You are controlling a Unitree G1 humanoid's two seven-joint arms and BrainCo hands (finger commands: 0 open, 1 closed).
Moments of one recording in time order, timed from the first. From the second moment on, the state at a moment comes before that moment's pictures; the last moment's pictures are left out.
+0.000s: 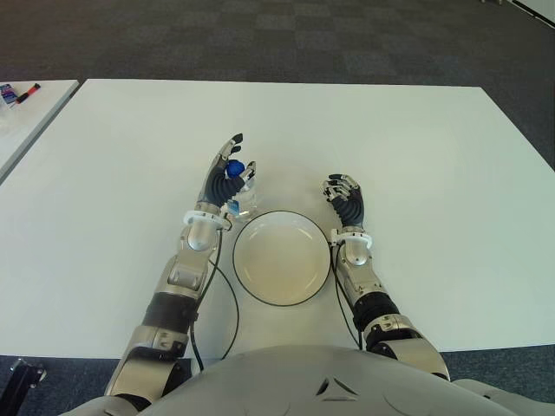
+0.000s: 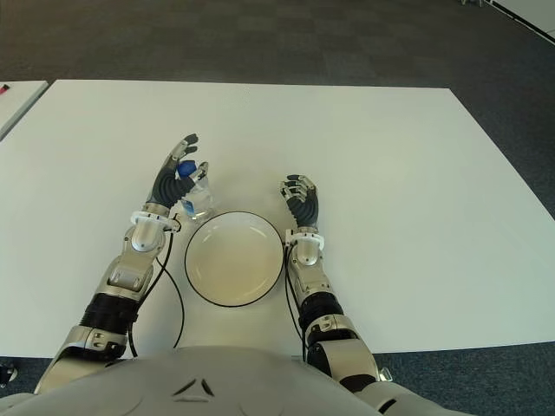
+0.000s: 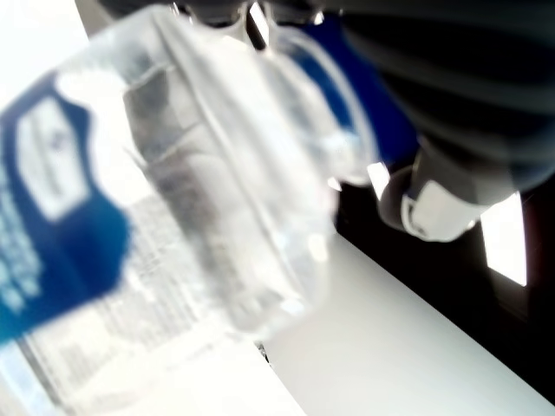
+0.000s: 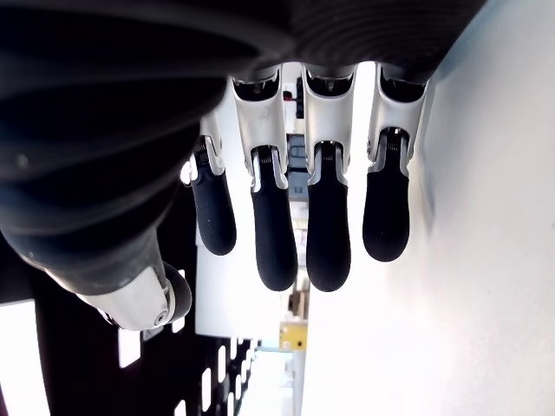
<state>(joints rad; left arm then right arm) -0.09 0.14 -0.10 0.21 0.33 -0.22 0.11 -0.22 0.06 0.01 0.76 -0.13 -0.52 -0.30</state>
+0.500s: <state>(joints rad) -0.12 0.15 -0.11 0.33 0.36 -0.28 0.15 -0.22 0.06 0.01 0.77 -0.13 -0.52 -0.31</state>
